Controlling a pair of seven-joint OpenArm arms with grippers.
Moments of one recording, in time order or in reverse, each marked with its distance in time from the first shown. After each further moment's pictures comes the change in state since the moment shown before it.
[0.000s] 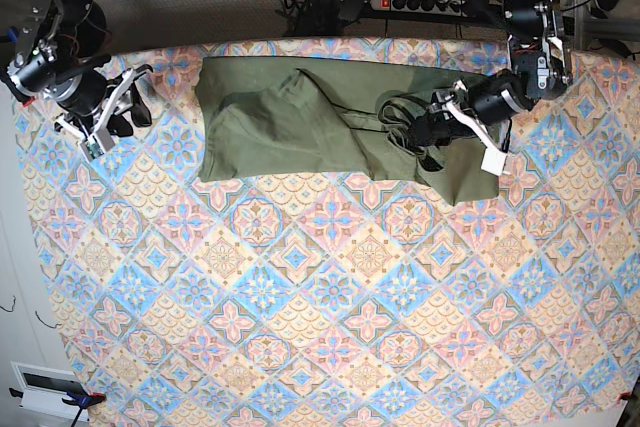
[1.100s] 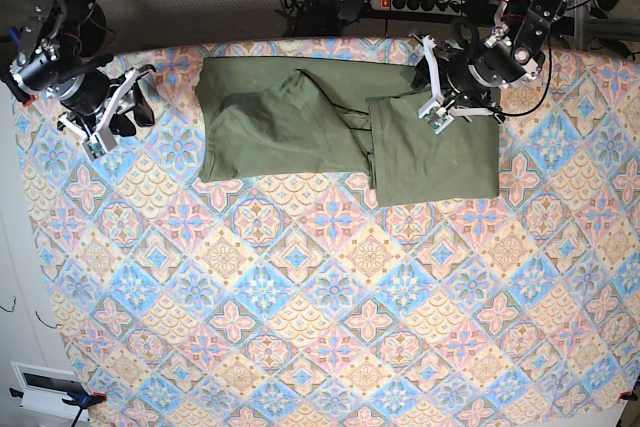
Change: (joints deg) left arm 2.4 -16.9 28.7 11.5 44.0 -0.2 -5.4; right arm 0.2 -1.0 -0.1 0.0 0.0 0.0 0.0
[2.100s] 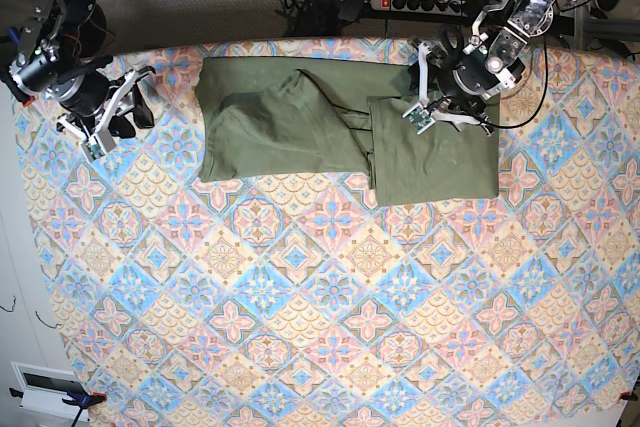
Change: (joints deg) left arm -6.6 -0.1 9.3 -8.7 8.1 0.2 -2.4; right arm 0.2 -0.2 0.2 0.0 0.0 0.0 0.0
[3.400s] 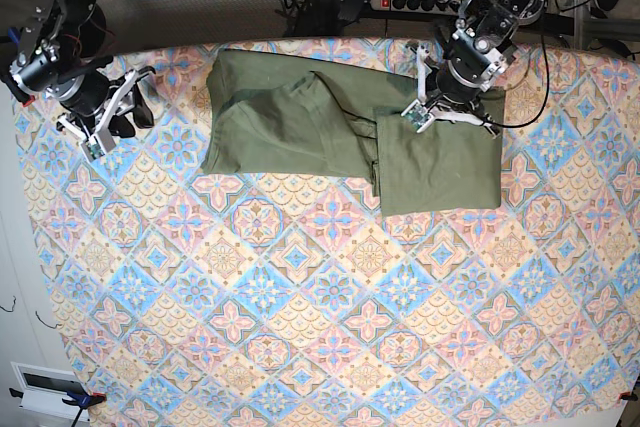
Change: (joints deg) left arm 4.7 1.9 -2.8 4.3 11.8 5.7 -4.7; right arm 0.0 -0.1 0.0 0.0 0.0 0.0 0.0
